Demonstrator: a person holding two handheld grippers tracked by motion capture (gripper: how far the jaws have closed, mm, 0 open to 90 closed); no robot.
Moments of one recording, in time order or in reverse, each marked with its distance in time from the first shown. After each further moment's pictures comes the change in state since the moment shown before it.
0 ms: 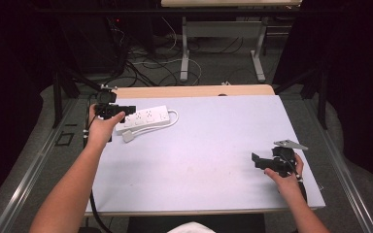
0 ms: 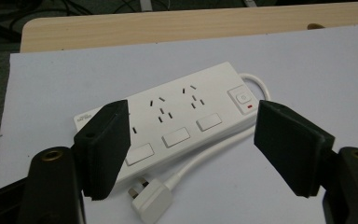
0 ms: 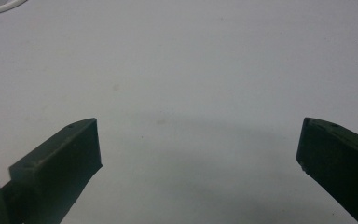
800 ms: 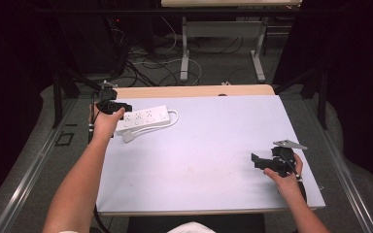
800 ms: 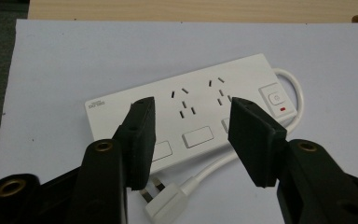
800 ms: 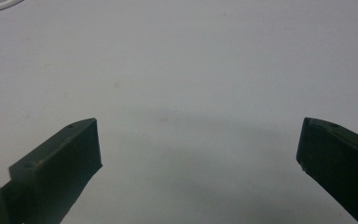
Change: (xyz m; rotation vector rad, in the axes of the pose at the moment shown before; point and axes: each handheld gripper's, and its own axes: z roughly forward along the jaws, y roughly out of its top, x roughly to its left) left arm 0.015 0.010 0.031 0.102 0.056 -0.112; right arm 0.000 -0.001 0.002 0.010 0.011 0.008
